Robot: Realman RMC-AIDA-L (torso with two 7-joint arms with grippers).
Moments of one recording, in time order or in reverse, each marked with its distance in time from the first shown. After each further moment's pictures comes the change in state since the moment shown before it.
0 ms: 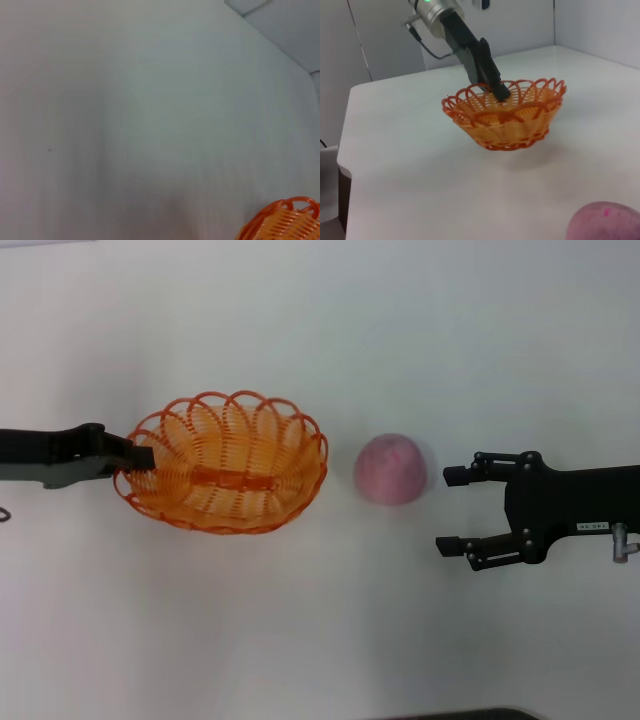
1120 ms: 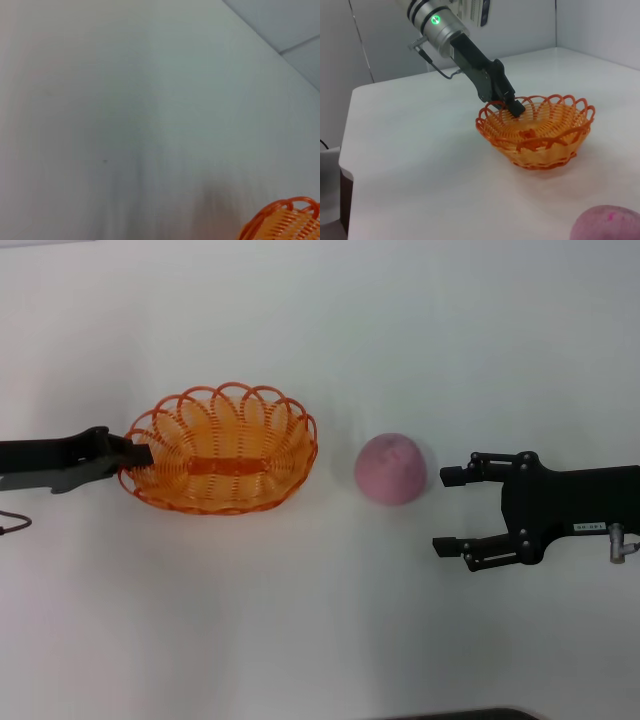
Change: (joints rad) left arm 0.058 -0.051 0.024 -0.021 -0.048 -0.189 0.000; right arm 0.002 0.004 0.000 0.000 0.000 -0.002 0.000
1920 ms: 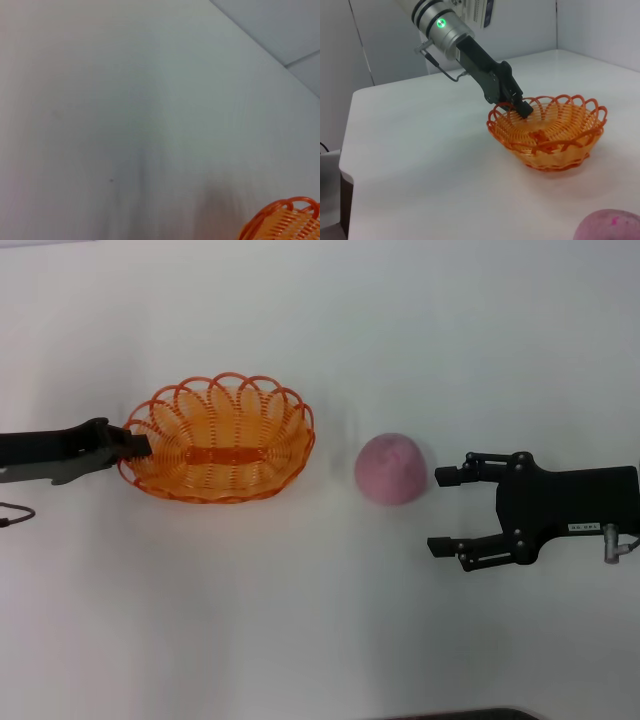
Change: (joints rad) left arm 0.000 0.000 0.022 -0.011 -0.024 -0.052 -0.002; right arm 0.001 0.009 0.001 0.000 0.001 0.003 0.000
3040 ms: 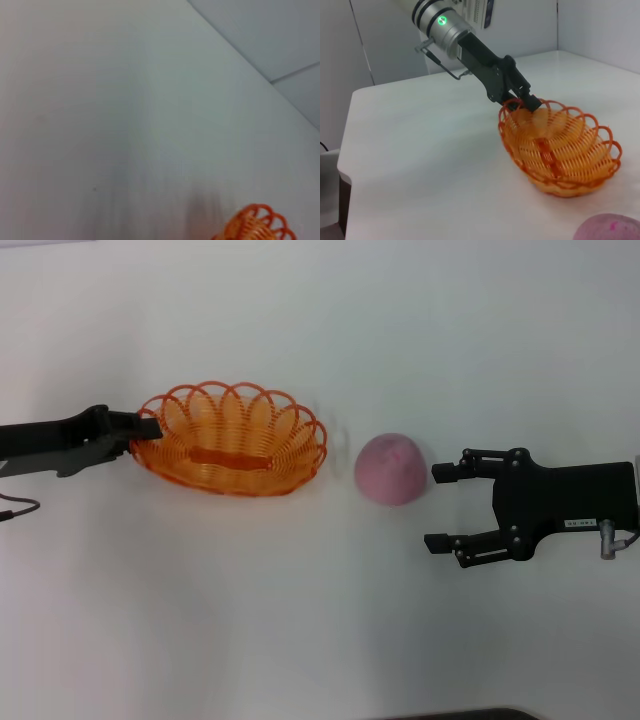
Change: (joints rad) left arm 0.008 0.006 0.002 -0.019 -0.067 0.003 -0.013; right arm 0.009 0.002 0.000 0.000 -0.001 0.004 0.000
